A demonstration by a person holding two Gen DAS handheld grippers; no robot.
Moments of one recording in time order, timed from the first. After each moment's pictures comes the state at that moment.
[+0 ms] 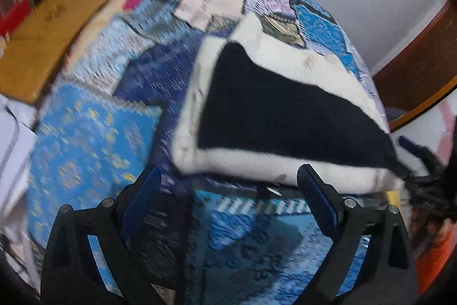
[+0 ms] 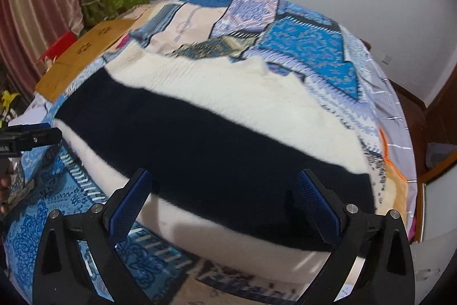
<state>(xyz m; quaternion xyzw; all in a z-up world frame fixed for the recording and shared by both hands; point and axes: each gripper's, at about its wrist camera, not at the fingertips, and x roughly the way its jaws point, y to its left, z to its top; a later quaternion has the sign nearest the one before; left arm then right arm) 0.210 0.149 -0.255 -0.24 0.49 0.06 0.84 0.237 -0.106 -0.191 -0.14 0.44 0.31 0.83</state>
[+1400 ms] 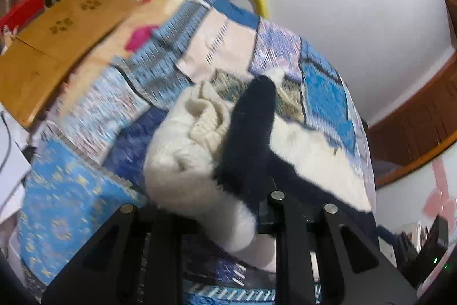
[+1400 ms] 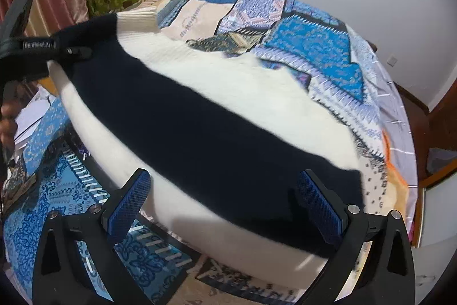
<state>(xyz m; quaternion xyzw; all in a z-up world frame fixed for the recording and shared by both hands) 0.270 0.190 -0.210 -0.28 0.40 0.13 0.86 0.240 -0.110 -0.179 -0.14 0.44 0.31 0.83</state>
